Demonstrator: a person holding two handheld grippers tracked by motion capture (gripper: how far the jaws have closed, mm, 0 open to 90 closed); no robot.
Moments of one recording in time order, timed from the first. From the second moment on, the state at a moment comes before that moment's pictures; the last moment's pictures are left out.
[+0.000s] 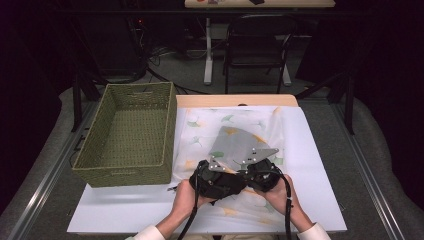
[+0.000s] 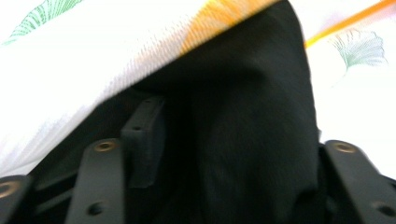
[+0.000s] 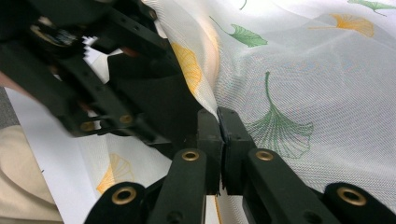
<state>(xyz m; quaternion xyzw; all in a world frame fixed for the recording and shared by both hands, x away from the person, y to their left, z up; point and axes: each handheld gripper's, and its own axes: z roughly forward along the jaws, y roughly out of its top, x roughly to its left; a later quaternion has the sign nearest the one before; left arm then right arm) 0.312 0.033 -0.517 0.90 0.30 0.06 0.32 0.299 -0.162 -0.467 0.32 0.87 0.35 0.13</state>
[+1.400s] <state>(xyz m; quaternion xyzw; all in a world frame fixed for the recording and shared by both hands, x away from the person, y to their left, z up) 0.332 0.008 -0.533 0.86 0.34 0.11 0.37 0.300 -0.167 -0.459 0.33 0.86 0.37 0.11</state>
